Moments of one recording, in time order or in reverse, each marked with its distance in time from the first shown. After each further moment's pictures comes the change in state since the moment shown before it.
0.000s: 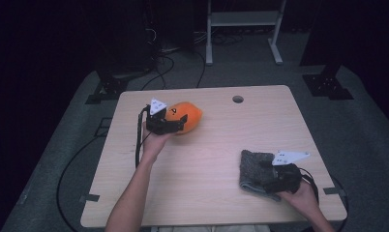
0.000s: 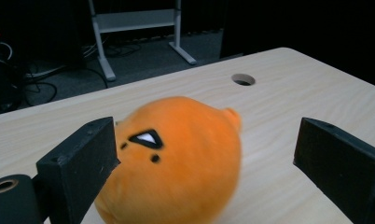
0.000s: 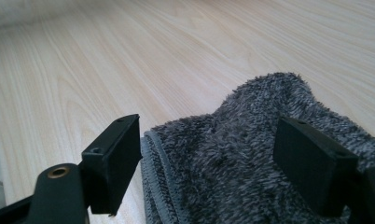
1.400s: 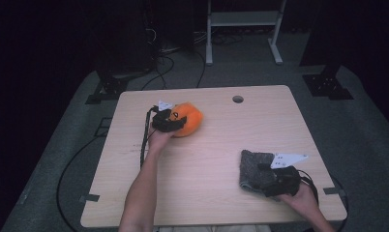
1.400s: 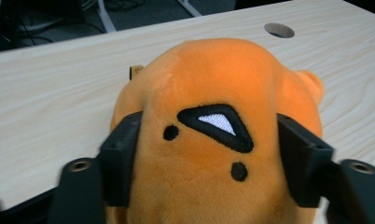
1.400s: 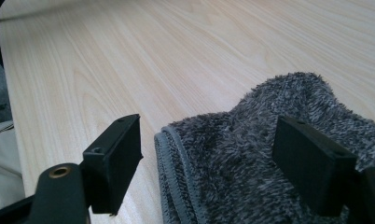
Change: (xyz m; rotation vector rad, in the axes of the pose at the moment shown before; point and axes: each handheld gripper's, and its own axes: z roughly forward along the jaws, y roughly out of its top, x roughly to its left) left arm 0.019 -0.027 0.051 0.168 0.013 -0.020; right arm 0.007 -0.001 0.000 0.010 0.034 -0.029
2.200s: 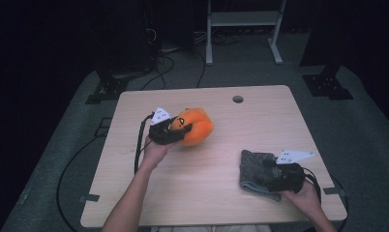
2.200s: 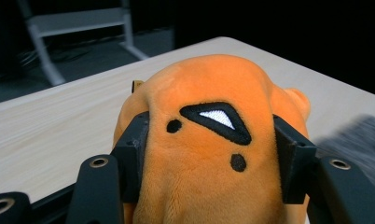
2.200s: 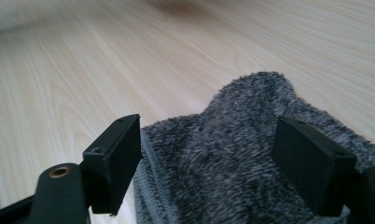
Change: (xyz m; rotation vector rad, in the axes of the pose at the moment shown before) left arm -0.051 -0.002 -0.083 -0.170 -0.248 0.131; right arm -0.013 -0.003 -0.007 -0.035 -0.051 0.057
